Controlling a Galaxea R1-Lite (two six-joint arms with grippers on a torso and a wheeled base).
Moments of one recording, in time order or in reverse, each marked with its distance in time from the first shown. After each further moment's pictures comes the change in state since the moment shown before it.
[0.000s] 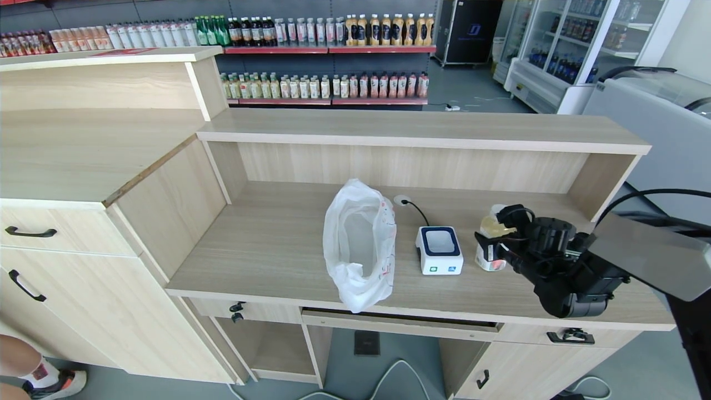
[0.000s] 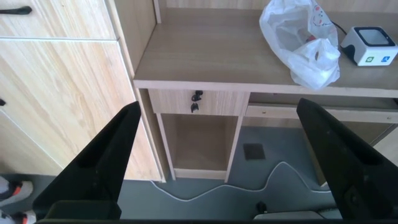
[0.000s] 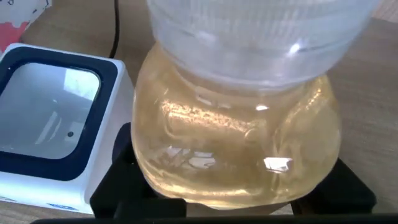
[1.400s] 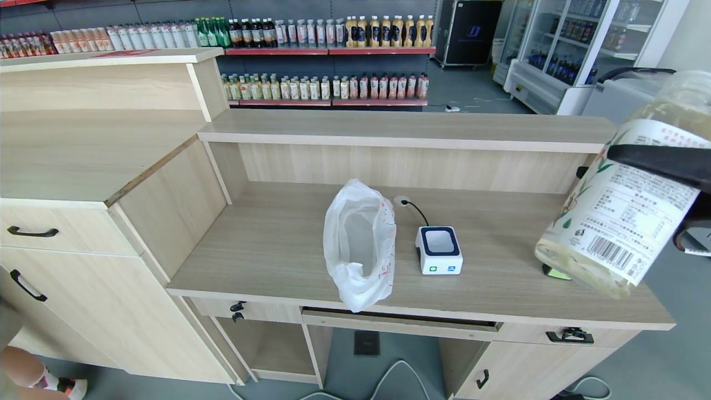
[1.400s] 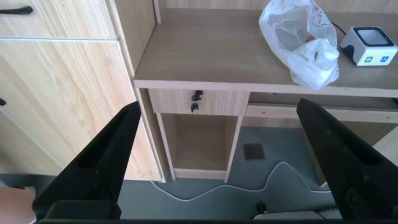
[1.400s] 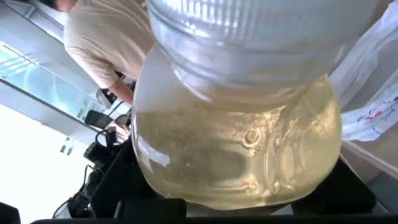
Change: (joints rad) left arm 0.000 0.000 0.000 0.000 0.000 0.000; right arm 0.048 -1.249 0.332 0.646 0.922 0.847
